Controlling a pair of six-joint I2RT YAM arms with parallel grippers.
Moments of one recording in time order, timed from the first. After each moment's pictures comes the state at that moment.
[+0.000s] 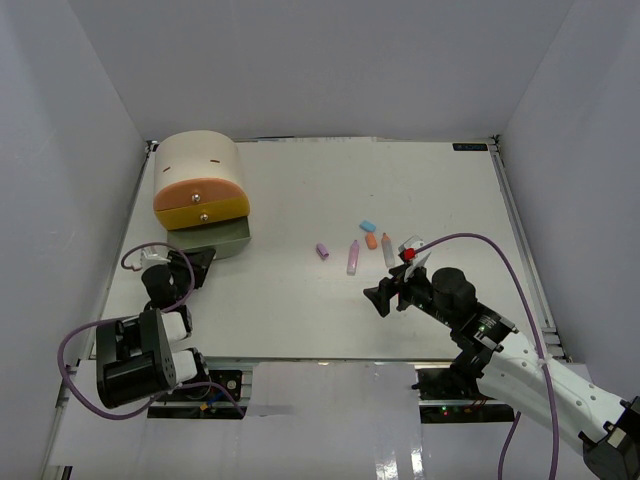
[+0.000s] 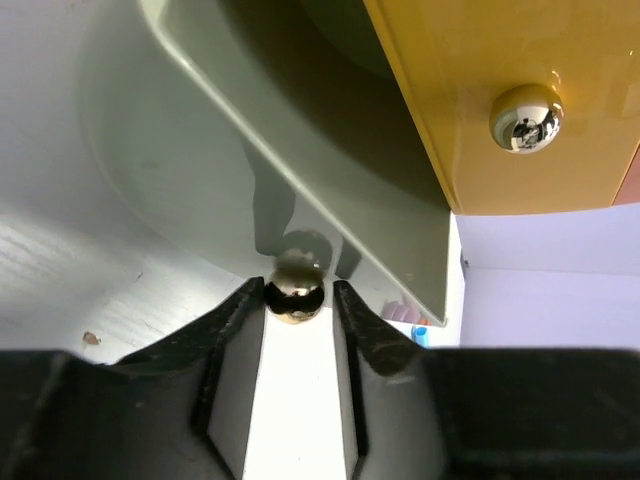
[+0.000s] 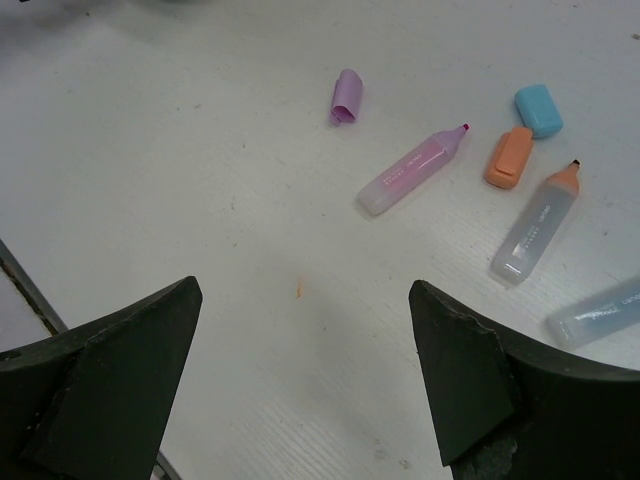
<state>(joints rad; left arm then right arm) 0.30 1.27 0.09 0.88 0.37 -1.04 0.79 0.58 0.36 -0.08 -0.04 0.13</state>
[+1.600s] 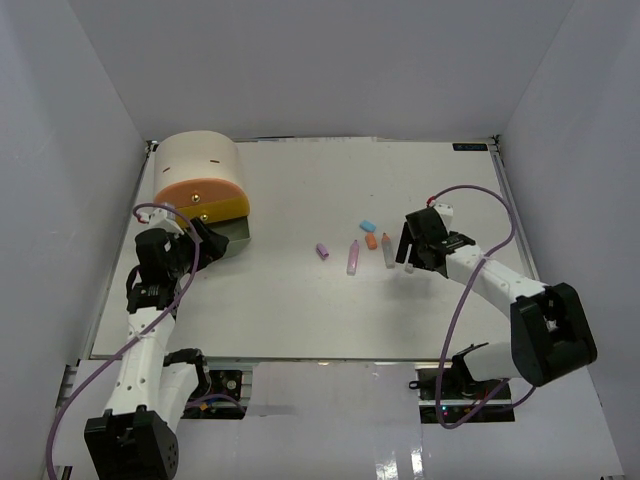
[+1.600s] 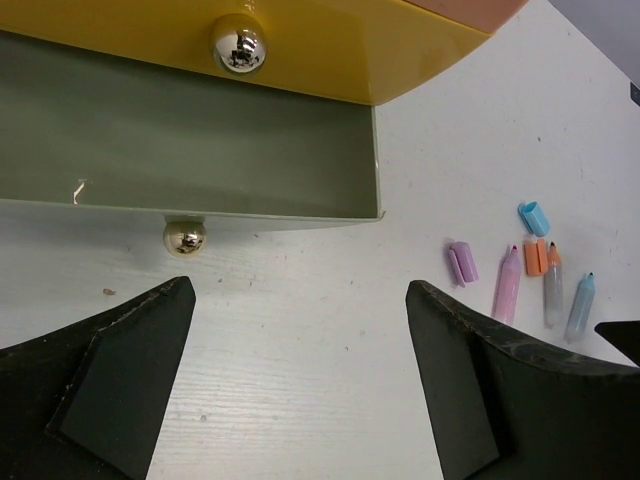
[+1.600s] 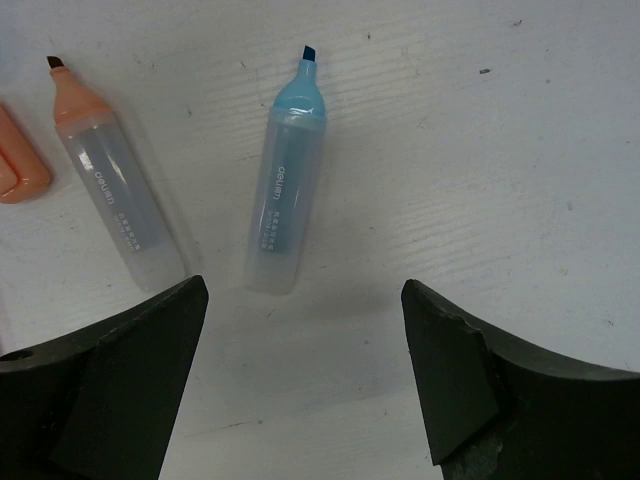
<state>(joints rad) 0.11 0.80 0.57 -0.24 0.27 -0.47 0.43 1.34 0.77 -0.42 0.37 0.52</state>
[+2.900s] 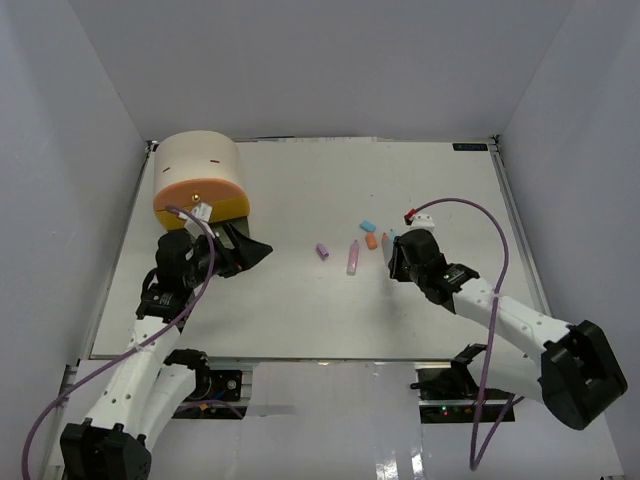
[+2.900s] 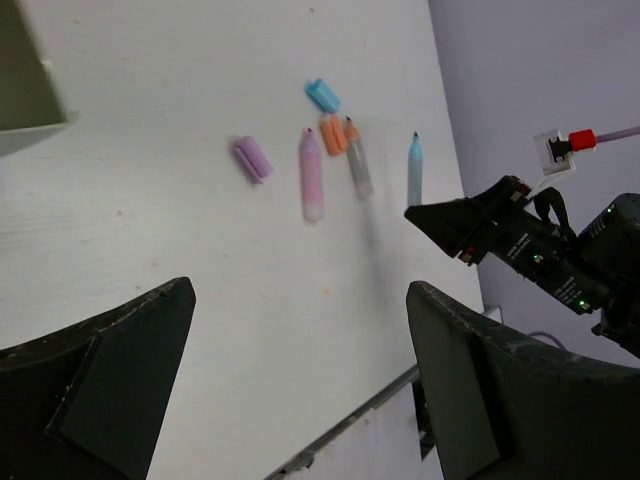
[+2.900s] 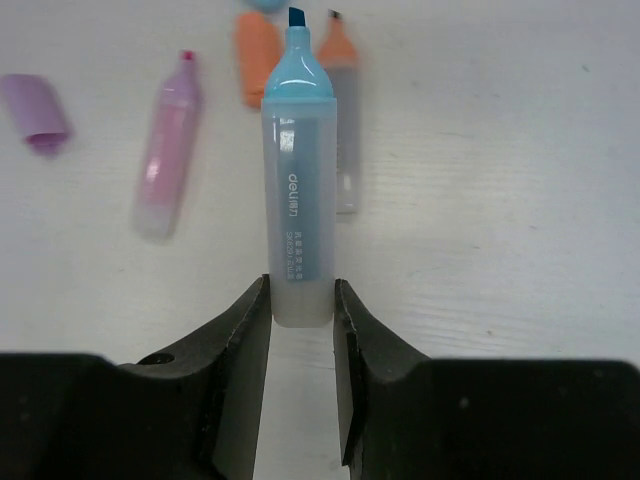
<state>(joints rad) -0.10 0.73 0.54 -0.16 0.52 -0.68 0.58 1.17 0.60 -0.23 0.29 0.46</state>
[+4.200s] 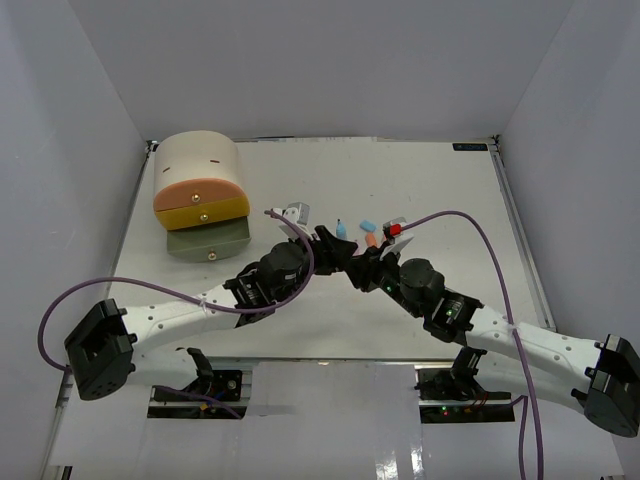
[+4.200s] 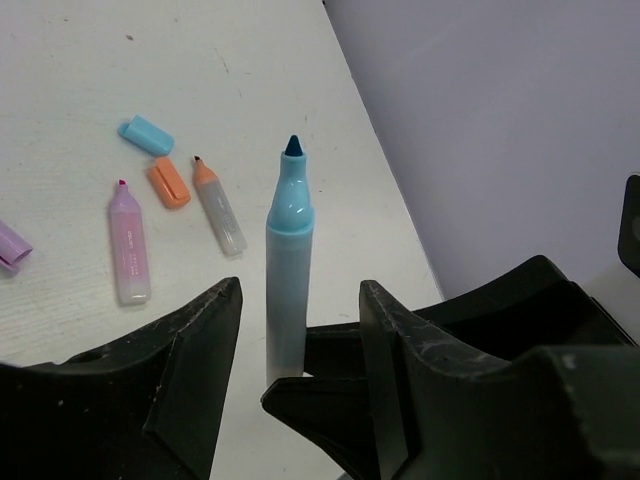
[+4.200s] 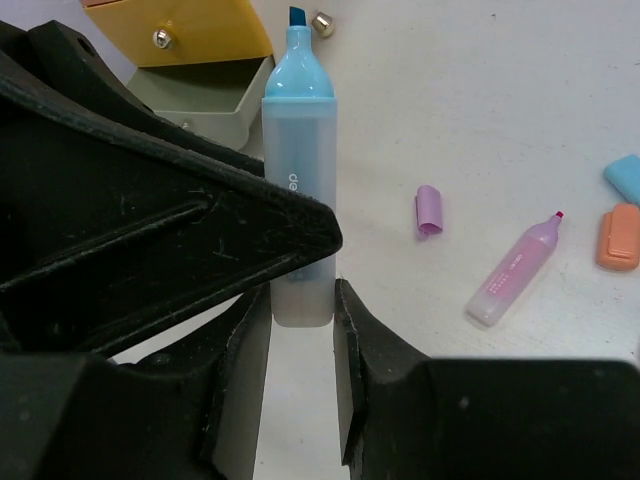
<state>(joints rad) -1.02 1.23 0.73 0.34 -0.36 -0.80 1.02 0.91 0.51 0.24 0.28 0.45</state>
